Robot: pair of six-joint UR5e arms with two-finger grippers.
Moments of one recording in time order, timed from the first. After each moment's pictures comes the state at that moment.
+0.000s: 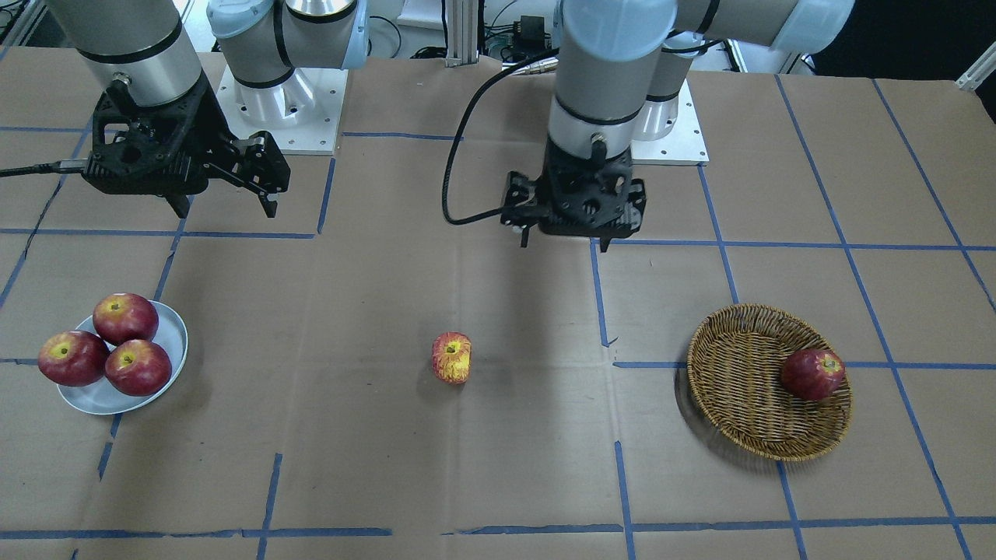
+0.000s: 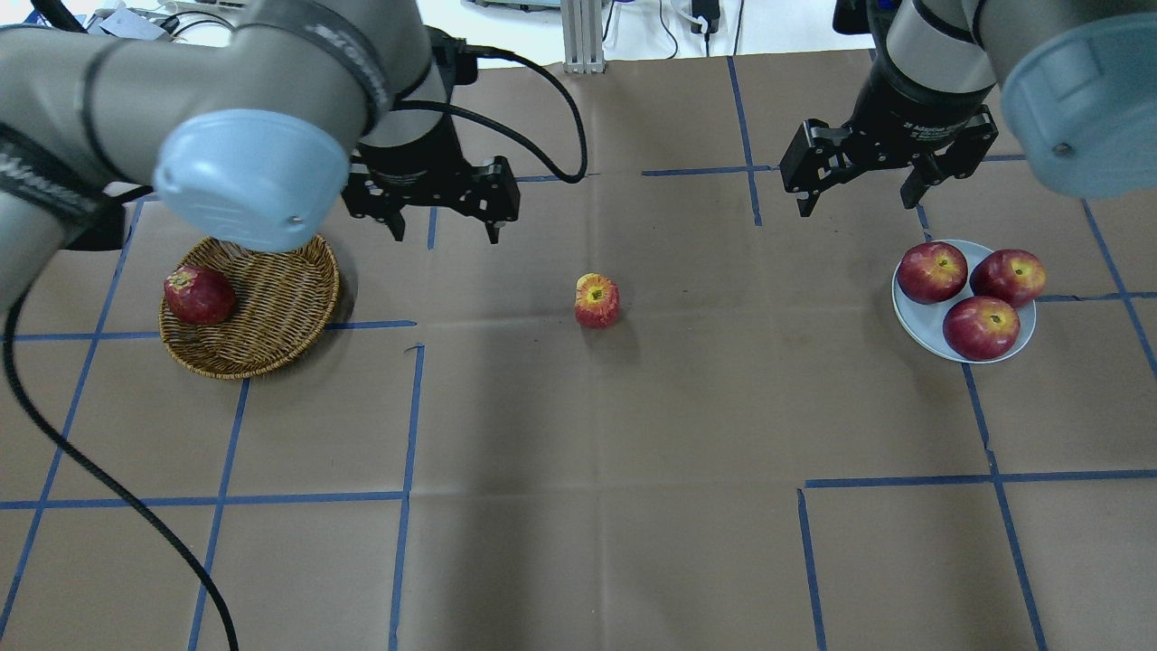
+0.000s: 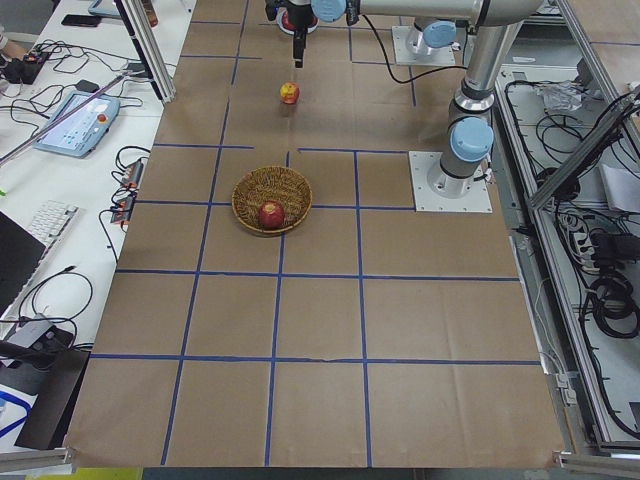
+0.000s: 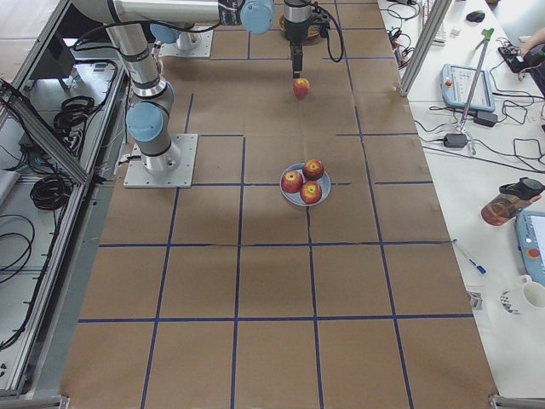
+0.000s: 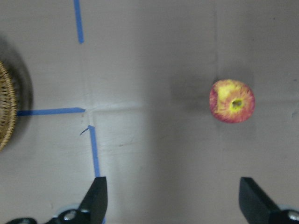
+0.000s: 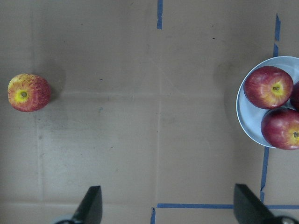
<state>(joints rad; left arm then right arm) -1.74 -1.64 -1.57 -1.49 1.59 -0.06 1.57 -1.57 1.61 -1.65 -1.58 -0.03</state>
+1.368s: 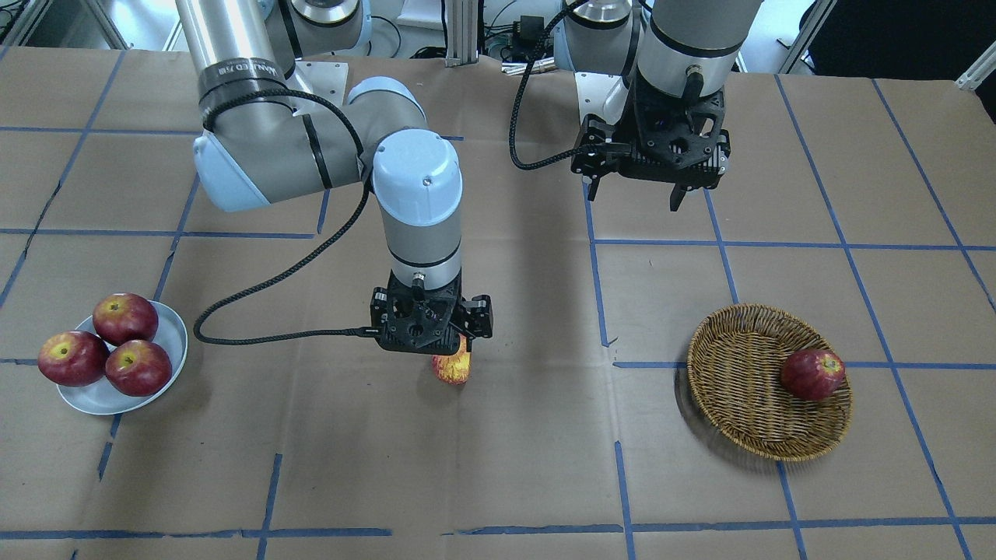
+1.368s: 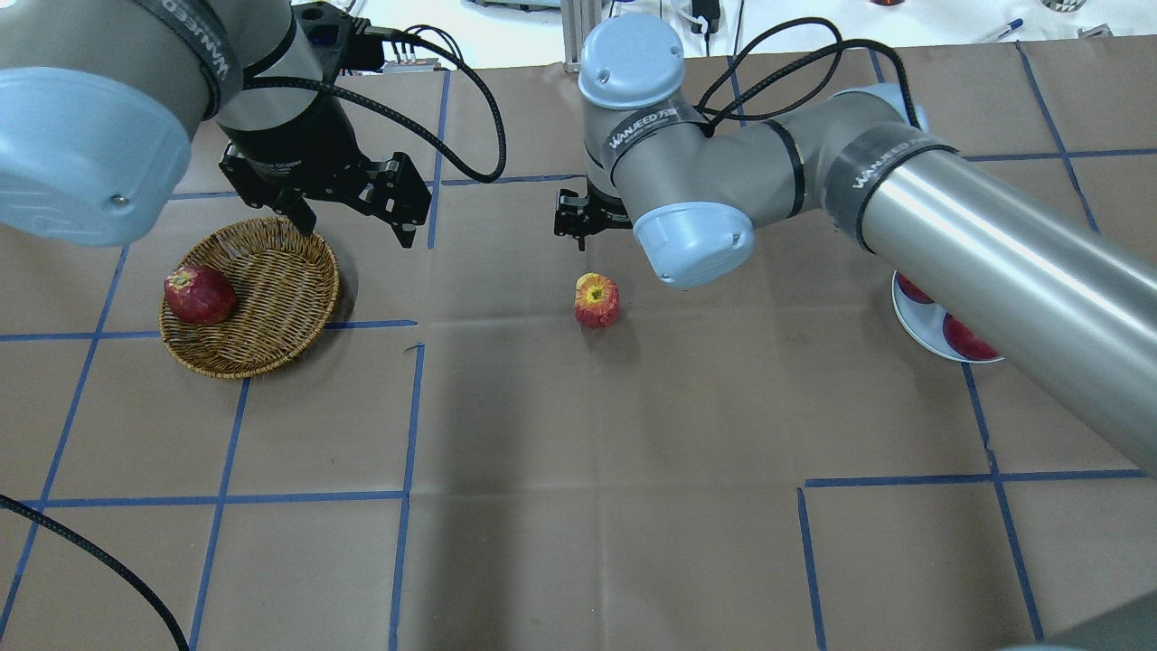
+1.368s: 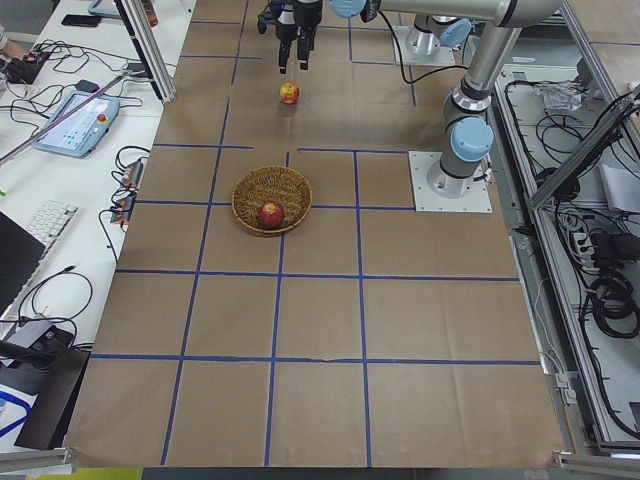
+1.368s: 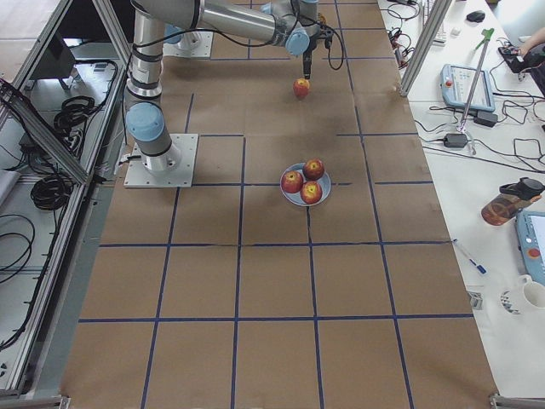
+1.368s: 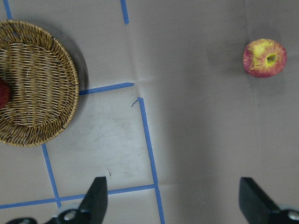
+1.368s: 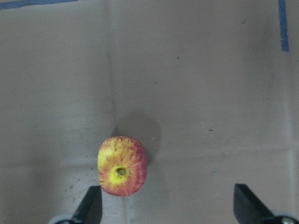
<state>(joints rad) -1.68 -1.59 -1.56 -1.56 1.60 0.05 1.93 -1.13 1.60 -2.16 -1.60 0.45</state>
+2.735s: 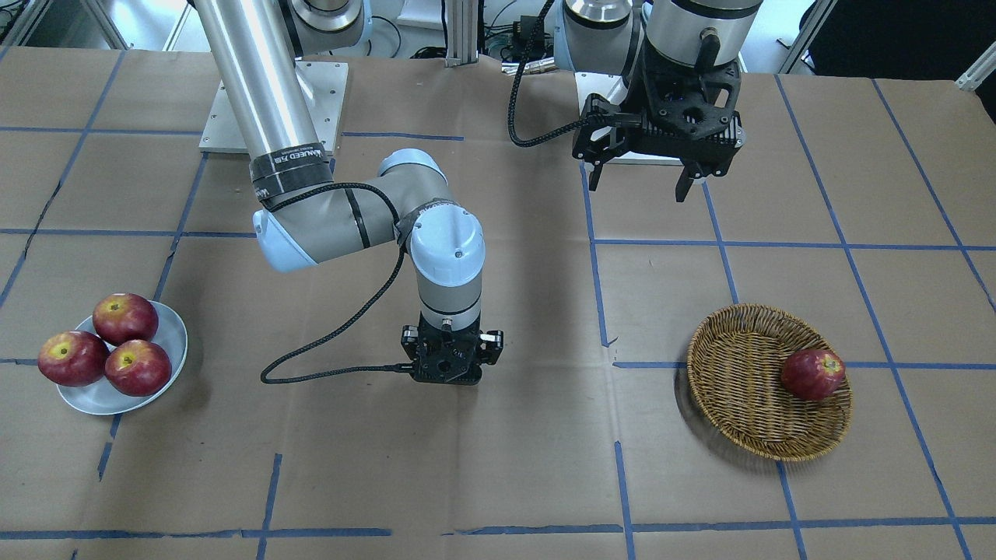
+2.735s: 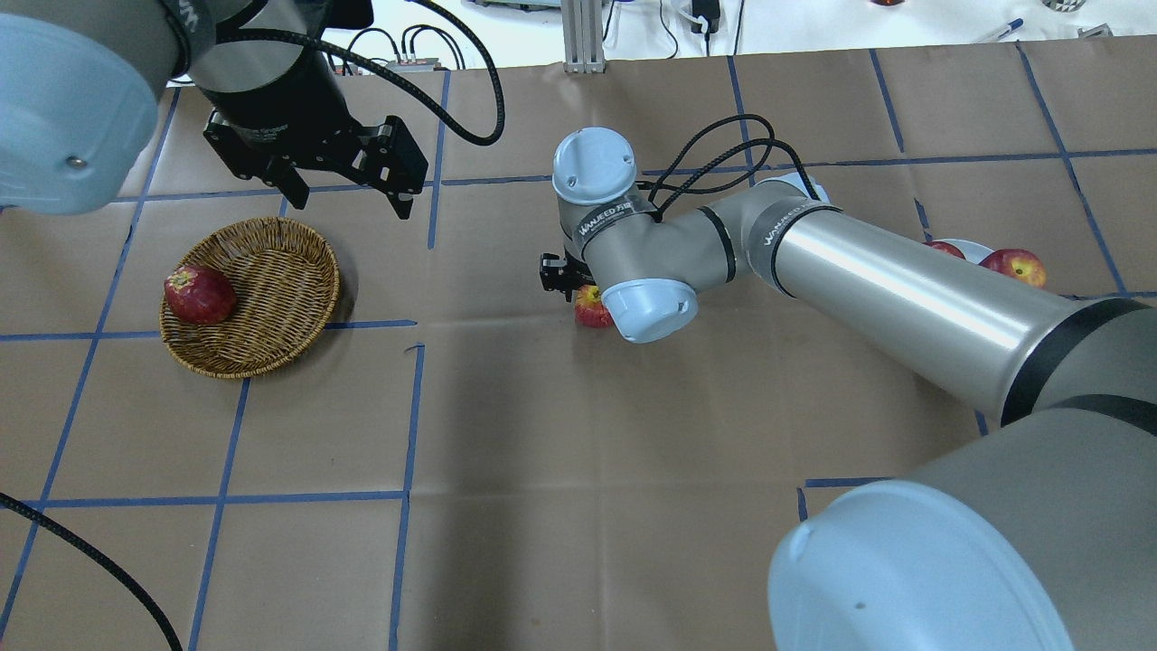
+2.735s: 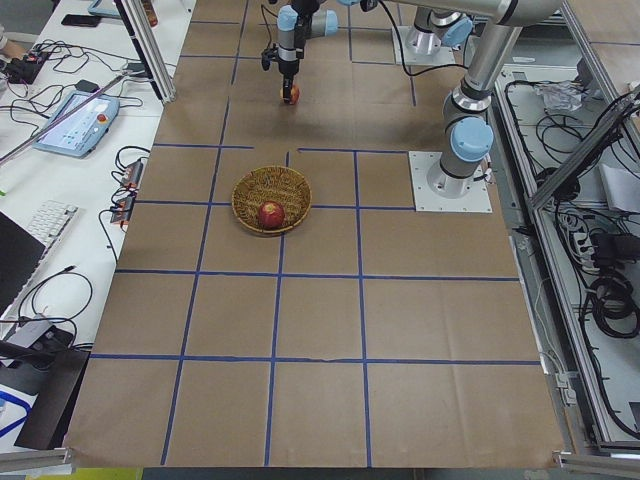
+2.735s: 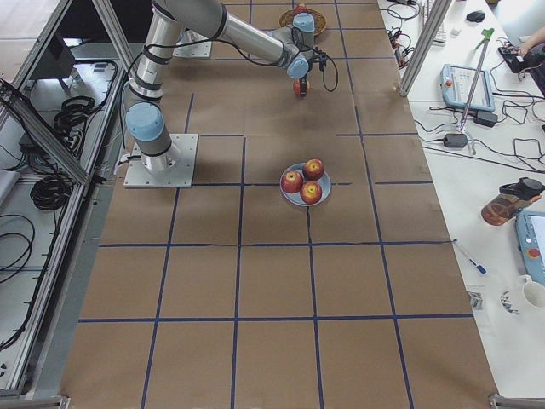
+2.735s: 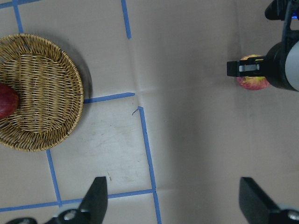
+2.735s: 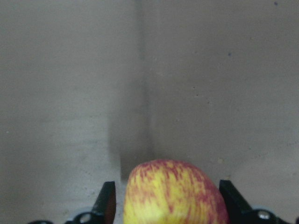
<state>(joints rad) -1.68 -1.58 -1.50 -1.57 1.59 0.05 1.96 -0.99 1.65 -2.31 -1.59 0.46</state>
